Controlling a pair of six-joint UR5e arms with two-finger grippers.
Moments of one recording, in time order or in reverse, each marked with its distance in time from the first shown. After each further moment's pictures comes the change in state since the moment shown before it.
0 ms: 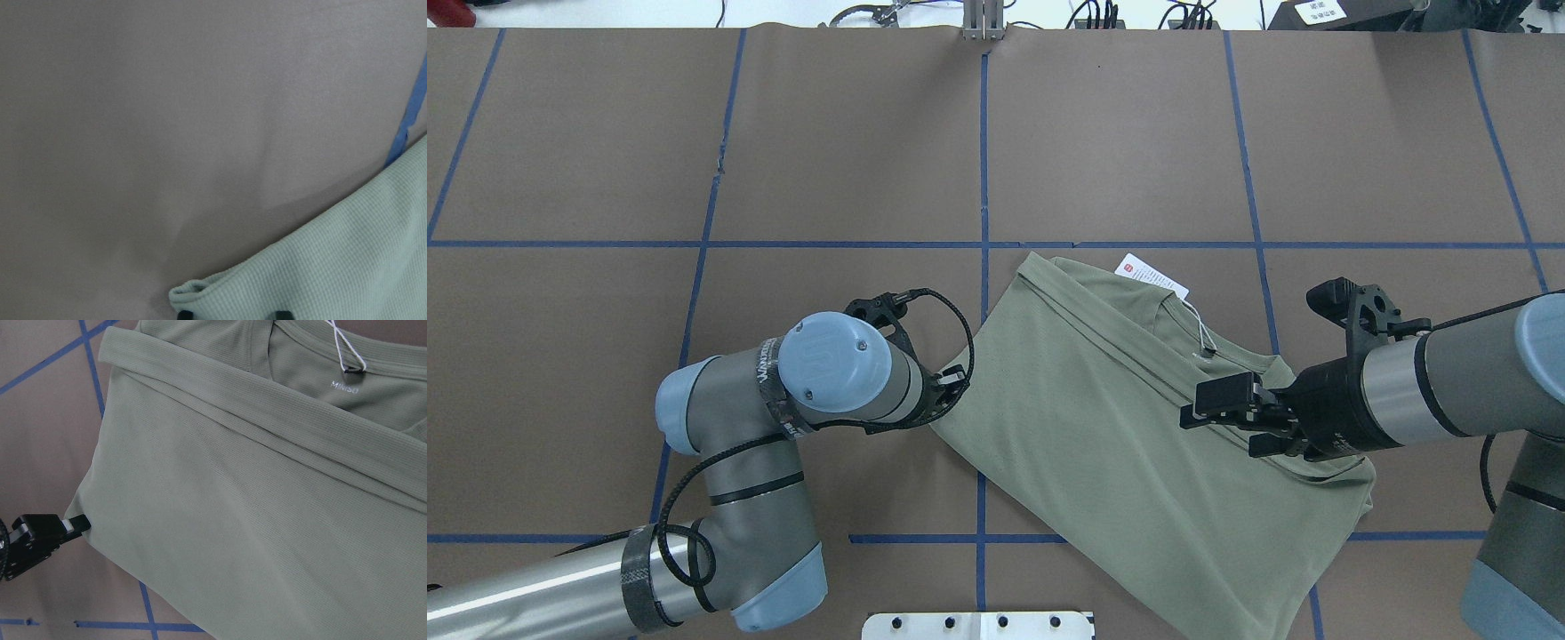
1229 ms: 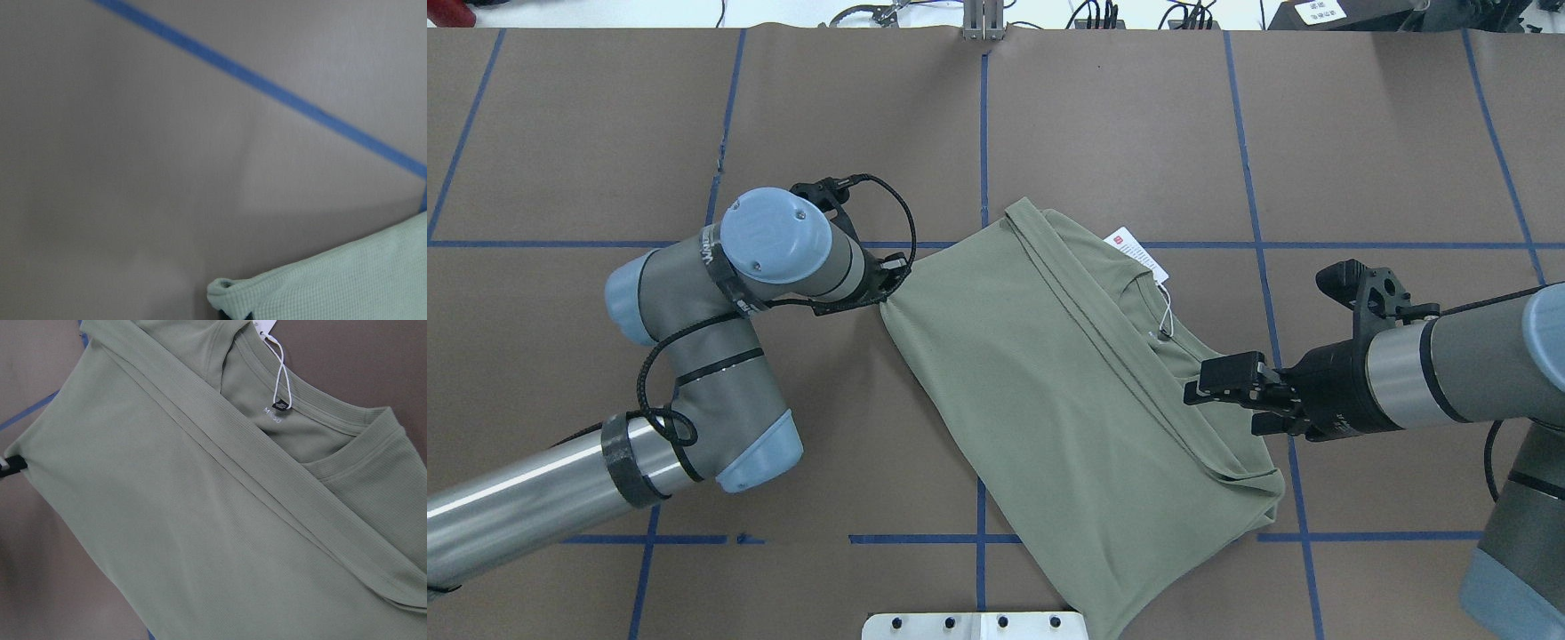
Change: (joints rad) left arm -0.220 -0.018 0.143 -0.081 0.002 0.158; right arm 0.022 0.008 -0.006 0.000 -0.040 0.000
